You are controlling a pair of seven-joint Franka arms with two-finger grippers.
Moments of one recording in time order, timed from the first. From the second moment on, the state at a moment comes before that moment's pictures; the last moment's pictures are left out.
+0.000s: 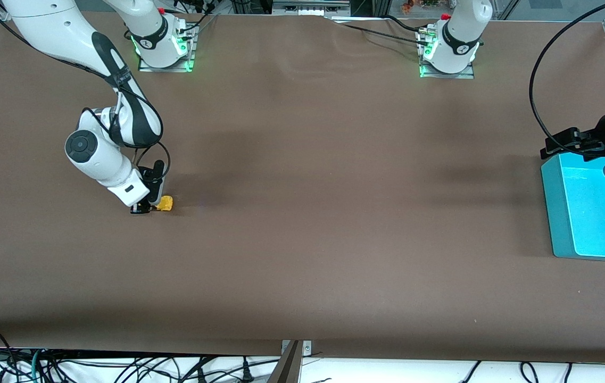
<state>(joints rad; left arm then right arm) -0.03 0.12 0.11 -1.55 -0.08 1.58 0.09 0.10 0.43 0.01 -2.15 -0.01 2.66 -1.43</state>
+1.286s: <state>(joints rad) -0.03 0.12 0.11 -1.55 -0.08 1.58 0.09 -0.04 0.43 0.04 -2.17 -0.01 2.69 -1.55</state>
